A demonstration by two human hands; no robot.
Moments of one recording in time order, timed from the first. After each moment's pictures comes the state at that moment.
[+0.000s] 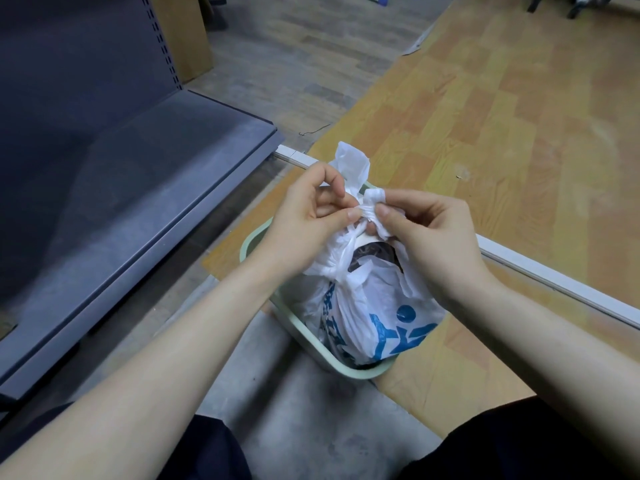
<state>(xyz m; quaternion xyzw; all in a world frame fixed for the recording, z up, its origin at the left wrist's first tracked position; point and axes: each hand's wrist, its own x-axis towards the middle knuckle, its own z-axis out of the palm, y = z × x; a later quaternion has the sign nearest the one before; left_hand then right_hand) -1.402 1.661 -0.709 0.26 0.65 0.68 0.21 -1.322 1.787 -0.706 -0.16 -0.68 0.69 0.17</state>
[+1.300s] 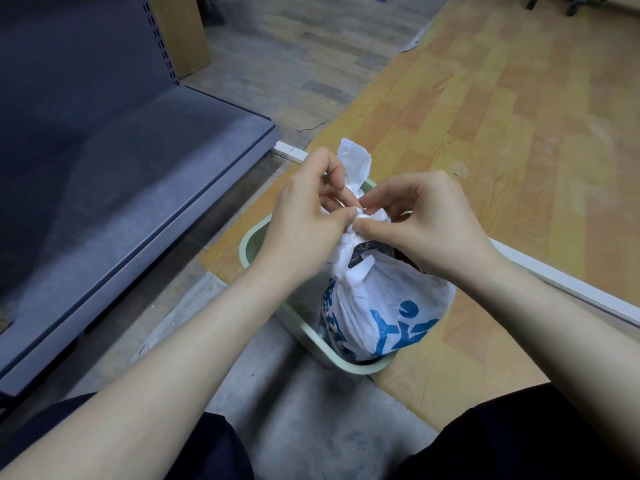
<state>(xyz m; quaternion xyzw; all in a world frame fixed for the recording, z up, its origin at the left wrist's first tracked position) -1.386 1.662 -0.694 0.26 0.75 0.60 0.08 -1.326 1.794 -0.680 -0.07 -0.92 0.37 0.13</state>
